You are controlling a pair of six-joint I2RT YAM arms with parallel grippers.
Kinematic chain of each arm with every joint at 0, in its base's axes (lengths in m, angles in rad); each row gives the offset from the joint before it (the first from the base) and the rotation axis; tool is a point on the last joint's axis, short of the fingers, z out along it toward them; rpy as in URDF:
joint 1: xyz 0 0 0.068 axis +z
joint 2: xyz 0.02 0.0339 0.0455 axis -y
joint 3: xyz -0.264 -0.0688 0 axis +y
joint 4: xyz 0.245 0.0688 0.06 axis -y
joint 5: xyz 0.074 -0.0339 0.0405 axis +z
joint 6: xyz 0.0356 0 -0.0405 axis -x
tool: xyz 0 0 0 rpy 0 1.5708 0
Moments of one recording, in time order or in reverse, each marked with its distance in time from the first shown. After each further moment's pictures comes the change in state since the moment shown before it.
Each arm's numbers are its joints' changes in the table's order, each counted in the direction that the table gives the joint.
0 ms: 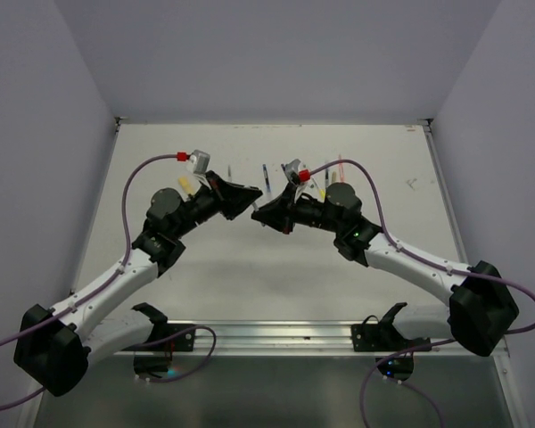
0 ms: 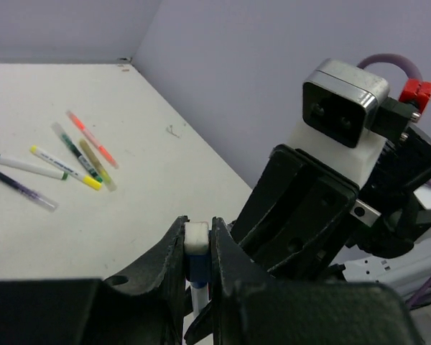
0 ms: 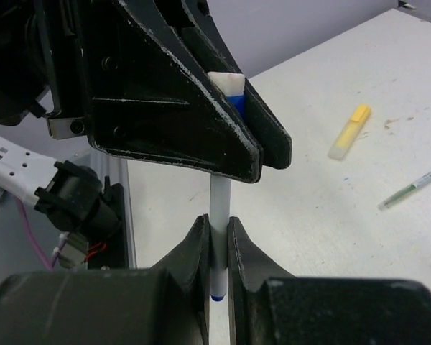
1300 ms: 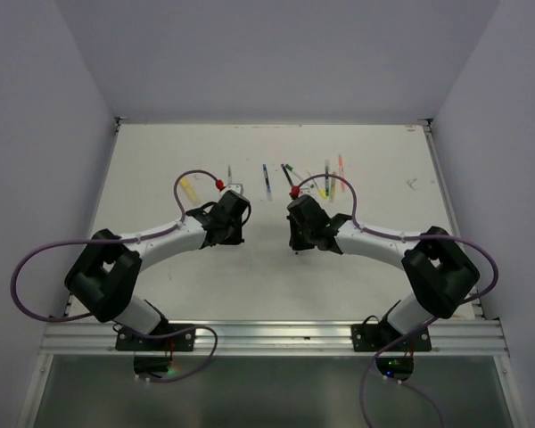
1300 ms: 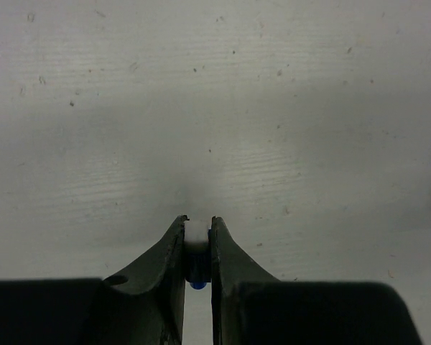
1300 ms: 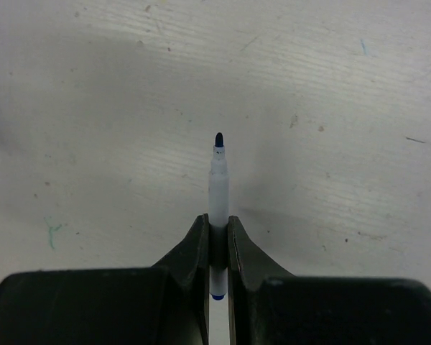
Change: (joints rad) left arm -0.149 -0.494 -0.209 -0.856 0.634 -0.054; right arm 0.027 -0.292 -0.079 -0.689 -0.684 -0.262
